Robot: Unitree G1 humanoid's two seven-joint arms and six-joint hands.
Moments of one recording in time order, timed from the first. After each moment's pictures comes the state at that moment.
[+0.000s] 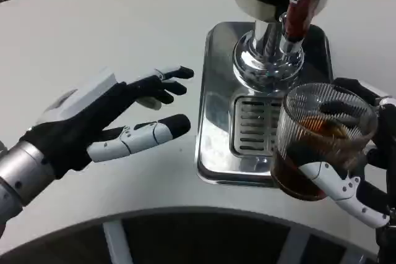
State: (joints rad) left arm -0.32 0.62 0.09 -0.14 0.16 -0.23 -0.49; right arm 0.18 0.03 0.07 -0.45 -0.34 -0.30 -0.26
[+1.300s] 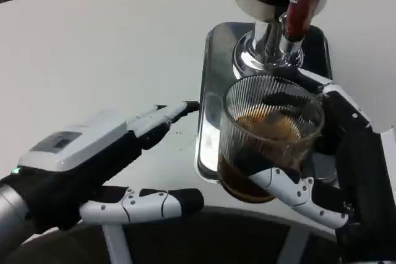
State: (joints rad) left arm -0.01 0.76 0.20 -0.62 0.21 -0.05 -0.58; right arm 0.16 0.03 0.20 -0.48 -0.34 -0.32 -0.17
